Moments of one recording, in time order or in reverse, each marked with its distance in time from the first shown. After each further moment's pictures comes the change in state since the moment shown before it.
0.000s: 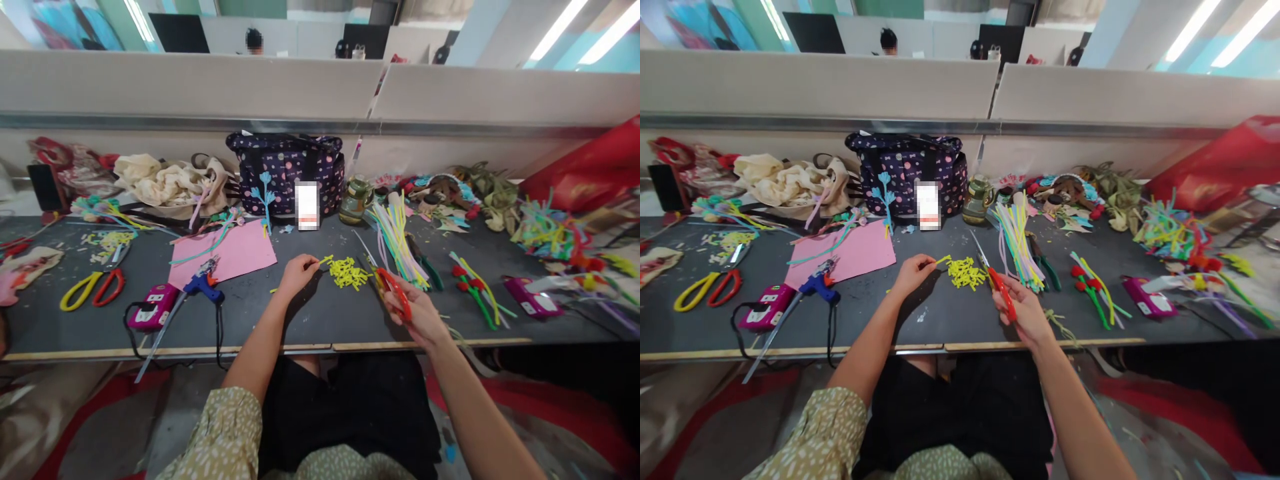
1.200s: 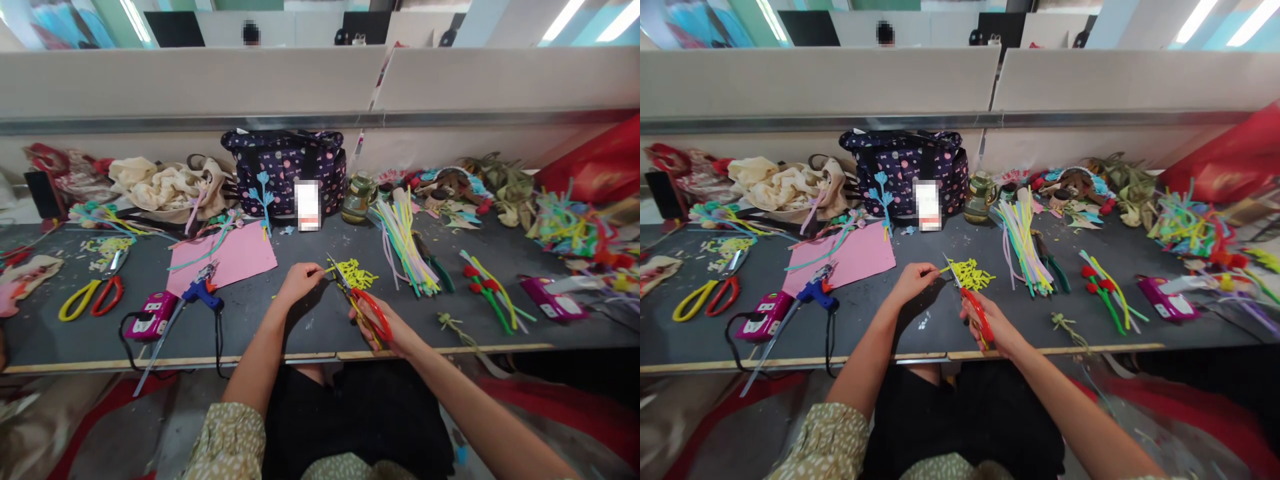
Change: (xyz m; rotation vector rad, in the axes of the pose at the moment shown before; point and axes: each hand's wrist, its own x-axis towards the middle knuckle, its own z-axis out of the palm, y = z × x) left_hand -0.004 0.020 -0.010 -0.068 -0.203 -0.108; right_hand 0.003 0.009 0.054 0.045 -0.327 0.242
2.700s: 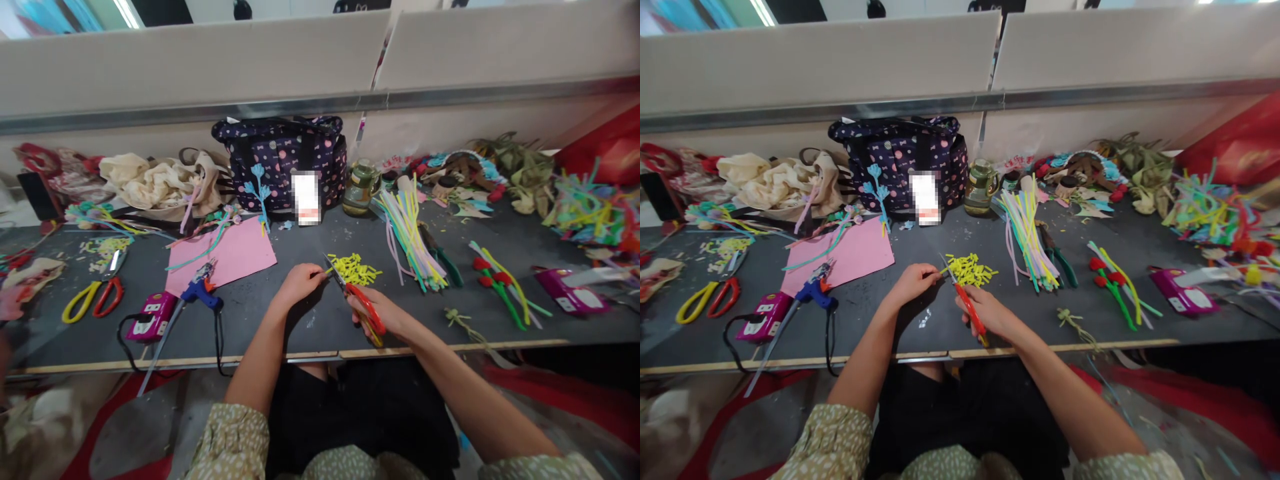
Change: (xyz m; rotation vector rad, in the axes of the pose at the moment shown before) left_hand 0.000 -0.001 0.002 0.138 -0.127 0.038; right_hand 0.027 -0.008 -0.010 -0.294 -0.082 0.131
